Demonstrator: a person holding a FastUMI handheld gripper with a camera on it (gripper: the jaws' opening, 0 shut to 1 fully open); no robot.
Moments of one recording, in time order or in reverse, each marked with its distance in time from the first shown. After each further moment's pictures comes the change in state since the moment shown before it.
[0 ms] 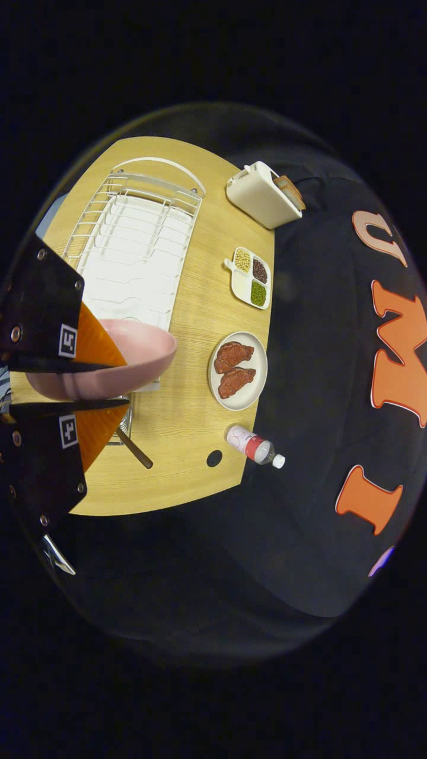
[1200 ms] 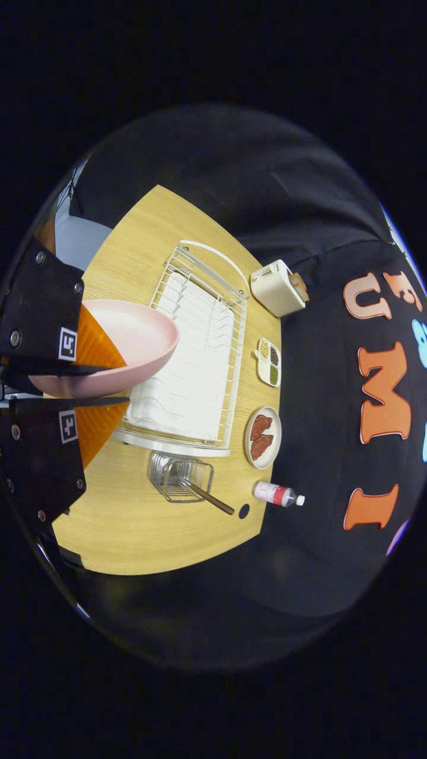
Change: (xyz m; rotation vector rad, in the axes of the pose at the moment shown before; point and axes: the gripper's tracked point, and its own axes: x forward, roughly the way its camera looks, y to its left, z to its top) arm -0.092 0.049 -0.170 0.025 -0.060 0.366
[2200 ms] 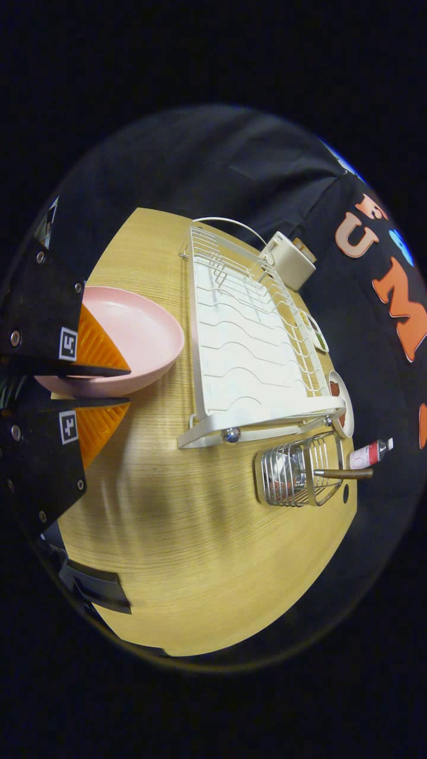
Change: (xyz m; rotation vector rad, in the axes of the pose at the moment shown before) arm 0.083 -0.023 -0.121 0.315 0.130 0.109
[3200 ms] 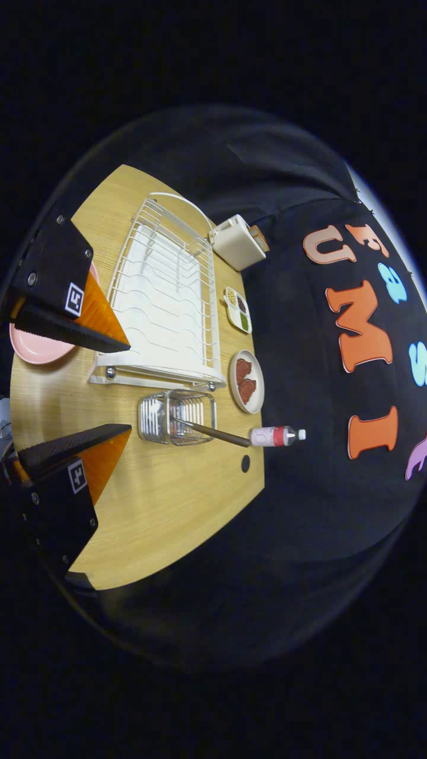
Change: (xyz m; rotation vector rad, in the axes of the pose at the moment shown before) arm -0.067 -0.041 0.152 -0.171 -0.450 -0.209
